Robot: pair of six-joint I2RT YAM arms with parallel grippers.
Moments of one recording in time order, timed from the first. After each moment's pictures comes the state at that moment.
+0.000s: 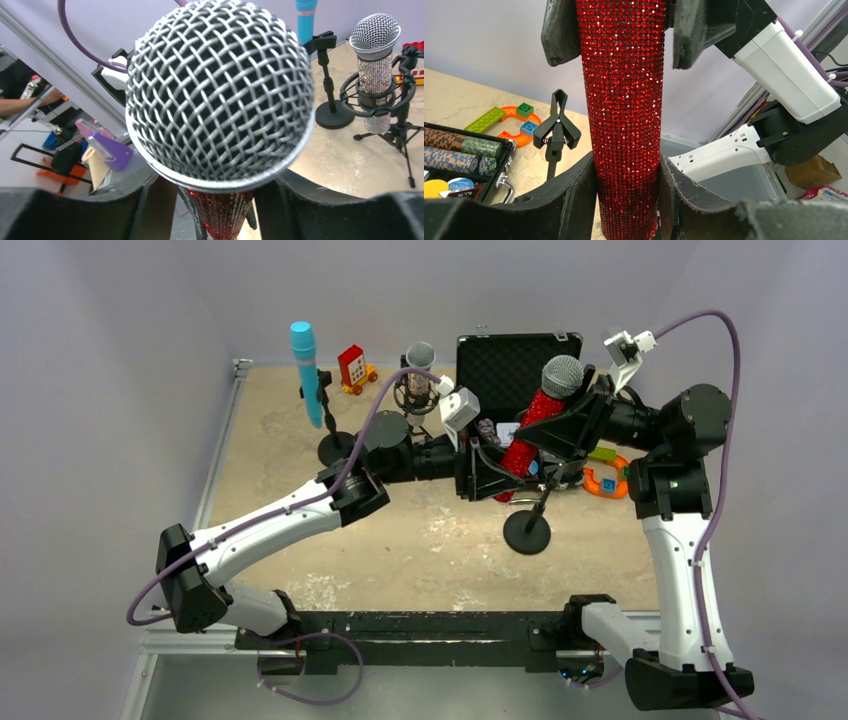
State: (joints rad) left arm -0.98 1.40 1.31 0.22 0.49 -0.42; right arm 0.03 1.00 1.33 0.00 -1.25 0.78
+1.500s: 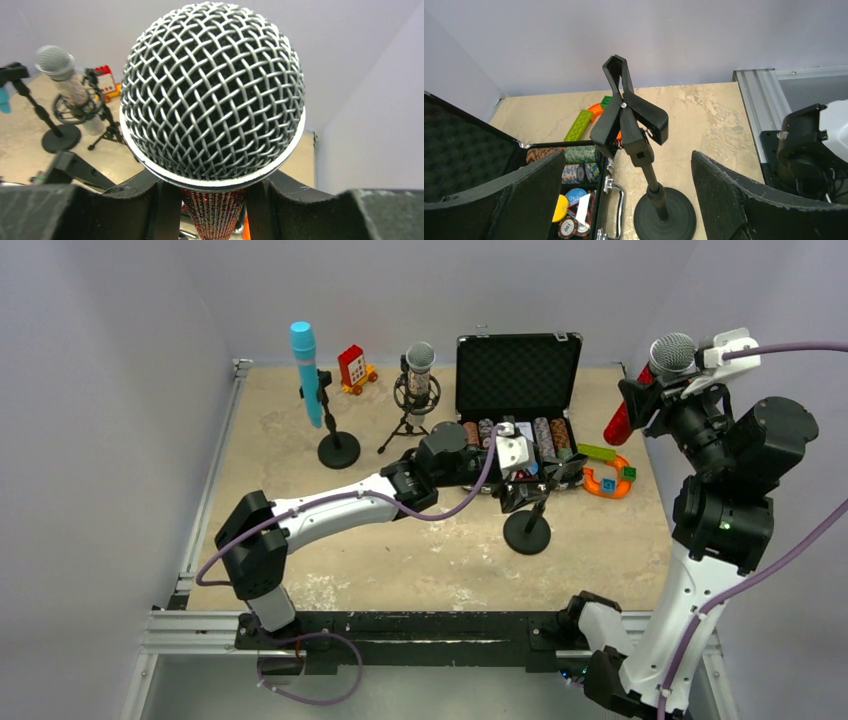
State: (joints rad) left arm -1.01 1.69 1.33 0.33 0.45 0.20; right arm -0.37 0.95 1.65 -0.65 -0.64 -0.06
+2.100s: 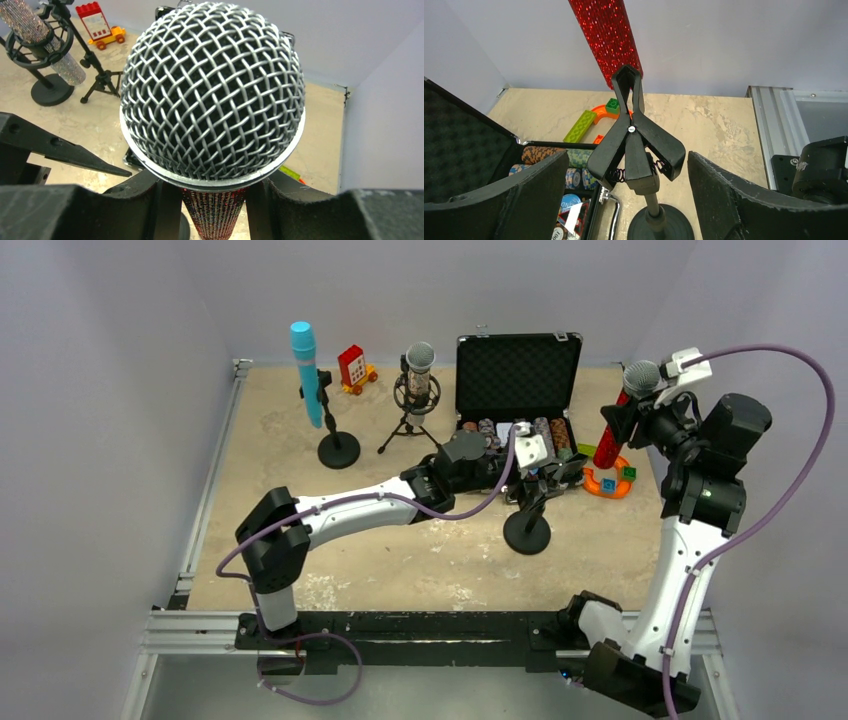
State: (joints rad) left arm -1.06 1.79 1.40 0.39 0.31 0.14; right arm -0.42 0.96 1.37 -0.62 -0.70 -0.17
